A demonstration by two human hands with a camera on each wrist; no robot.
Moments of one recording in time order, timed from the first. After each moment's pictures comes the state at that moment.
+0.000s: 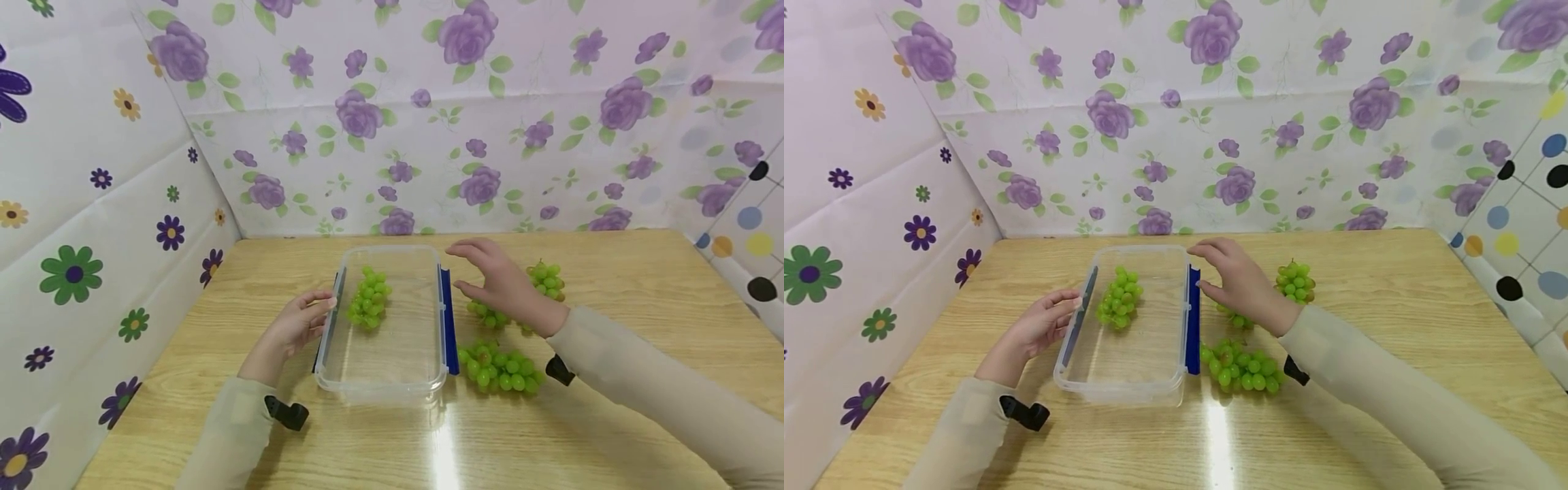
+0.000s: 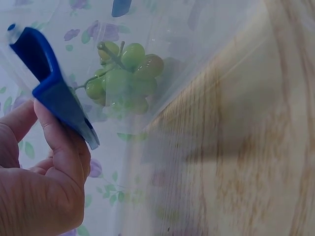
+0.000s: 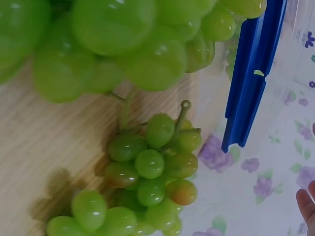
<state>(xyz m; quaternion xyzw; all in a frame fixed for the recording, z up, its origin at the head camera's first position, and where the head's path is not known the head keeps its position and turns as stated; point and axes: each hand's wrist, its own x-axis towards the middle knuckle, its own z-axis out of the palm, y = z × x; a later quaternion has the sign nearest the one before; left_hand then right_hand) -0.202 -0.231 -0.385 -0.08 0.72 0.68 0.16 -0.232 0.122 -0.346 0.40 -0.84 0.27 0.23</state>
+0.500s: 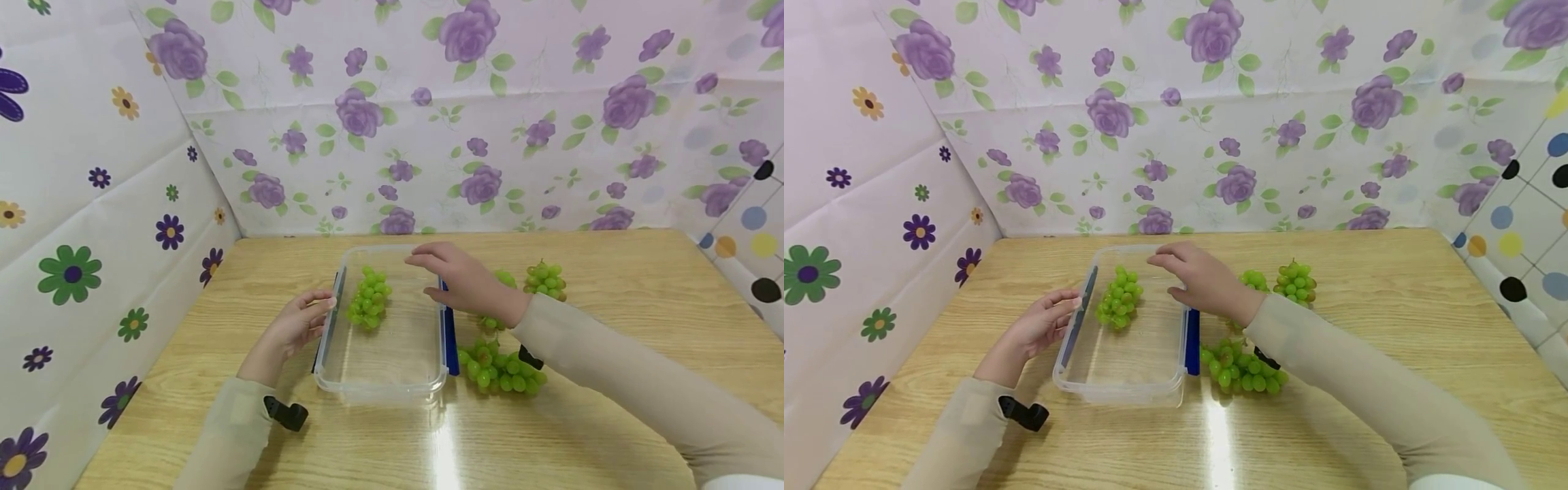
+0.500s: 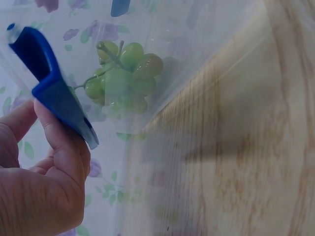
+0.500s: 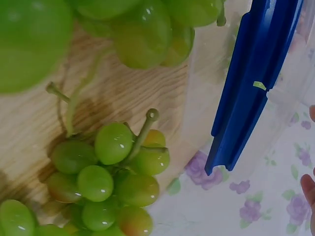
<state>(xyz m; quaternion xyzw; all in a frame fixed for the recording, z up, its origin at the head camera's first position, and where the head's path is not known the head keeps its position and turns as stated) -0.201 -0.230 -0.383 -0.08 0.71 0.68 0.16 -0.247 0.083 -0.344 0.51 -0.81 0.19 0.22</state>
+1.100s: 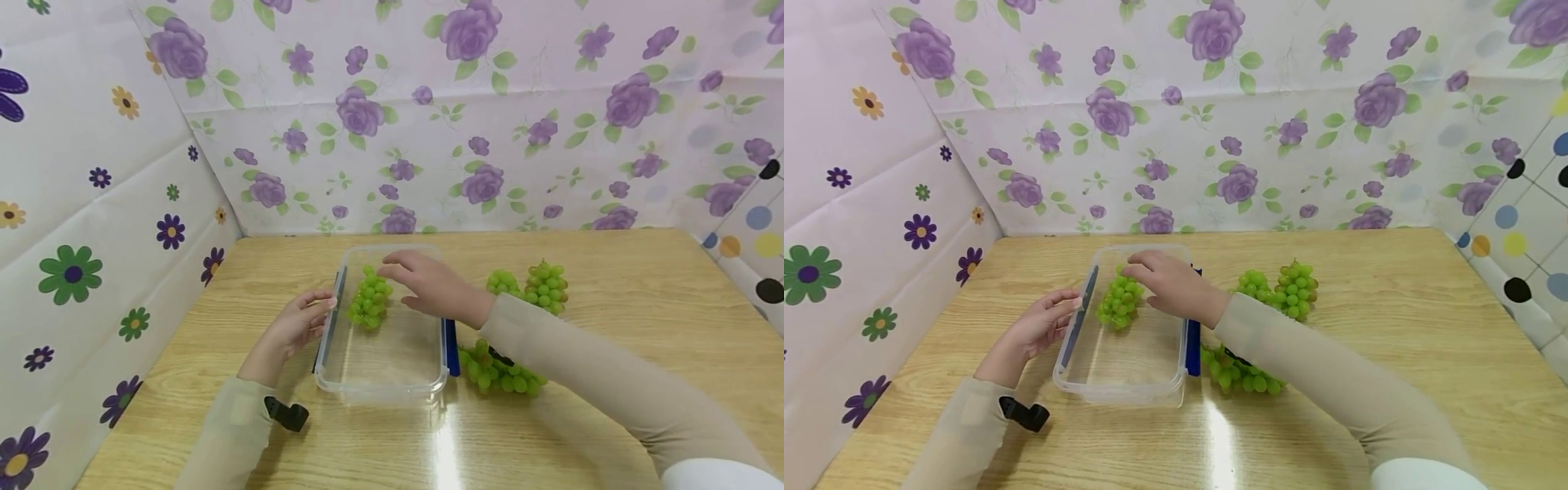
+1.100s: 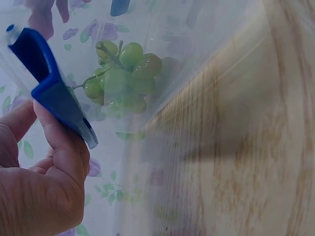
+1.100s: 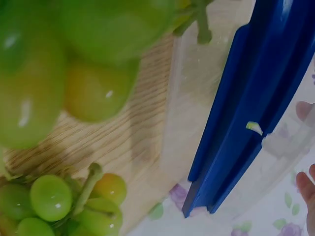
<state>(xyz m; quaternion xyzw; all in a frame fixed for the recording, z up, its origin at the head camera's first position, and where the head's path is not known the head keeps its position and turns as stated) -0.201 -0.230 -0.384 -0.09 0.71 0.68 0.15 -0.249 0.043 -0.350 0.54 -0.81 0.14 0.19</state>
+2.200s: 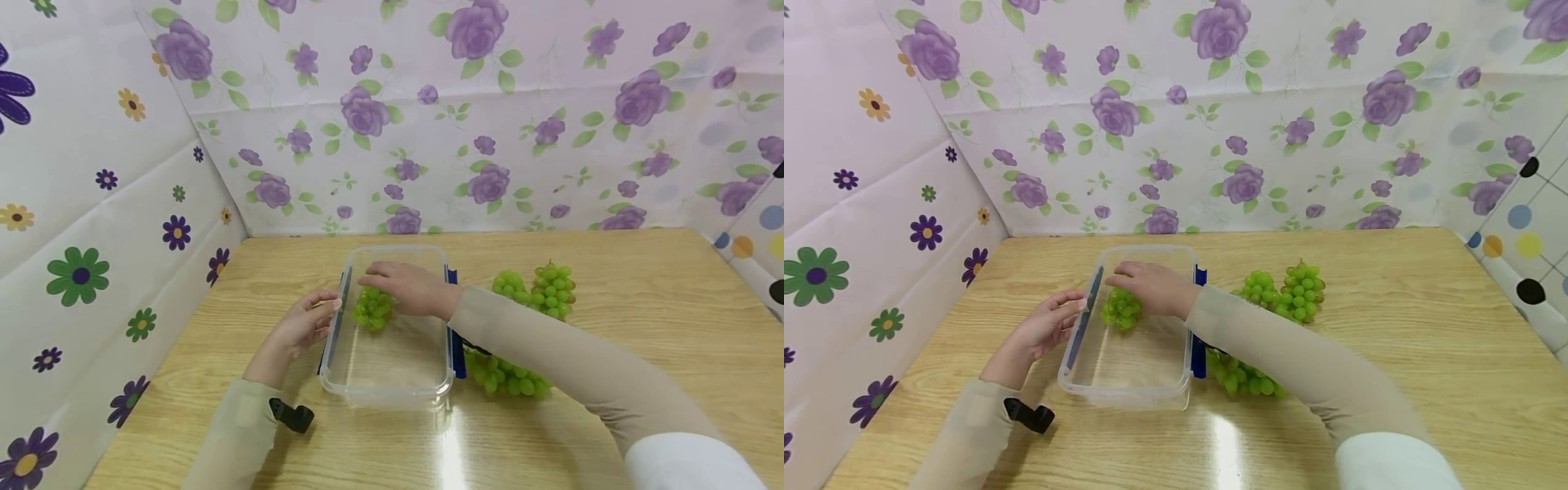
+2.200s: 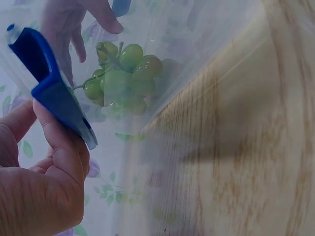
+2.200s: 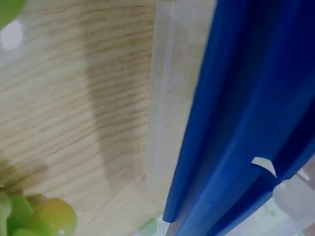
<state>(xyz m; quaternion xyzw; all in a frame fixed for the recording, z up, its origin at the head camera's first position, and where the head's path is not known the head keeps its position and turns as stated) -0.202 -0.232 -0.386 -0.09 0.71 0.69 0.15 -0.268 0.002 -0.362 0.54 -0.84 0.09 0.04</state>
